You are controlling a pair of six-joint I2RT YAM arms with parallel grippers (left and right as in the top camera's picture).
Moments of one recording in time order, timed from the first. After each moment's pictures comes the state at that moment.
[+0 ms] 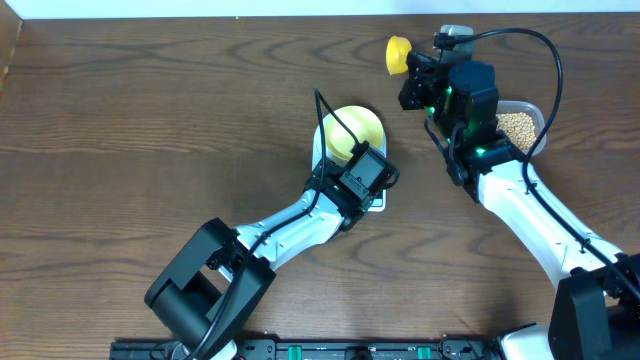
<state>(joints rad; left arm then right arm) -0.77 1.81 1.03 -0.34 -0.40 -0.09 0.32 1.60 1.06 0.27 -0.01 0.35</state>
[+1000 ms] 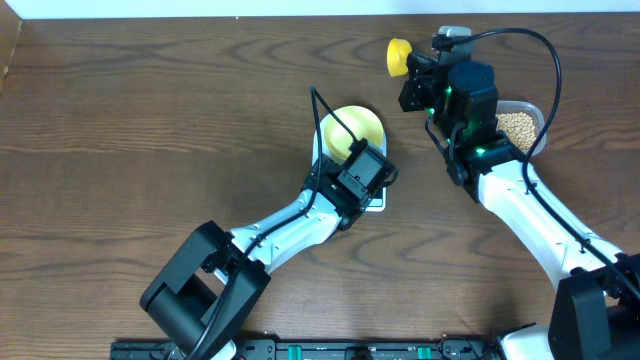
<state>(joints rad) -0.77 1.79 1.03 -0.34 -0.41 -0.10 0.32 1.60 1.06 0.25 -0.01 0.33</state>
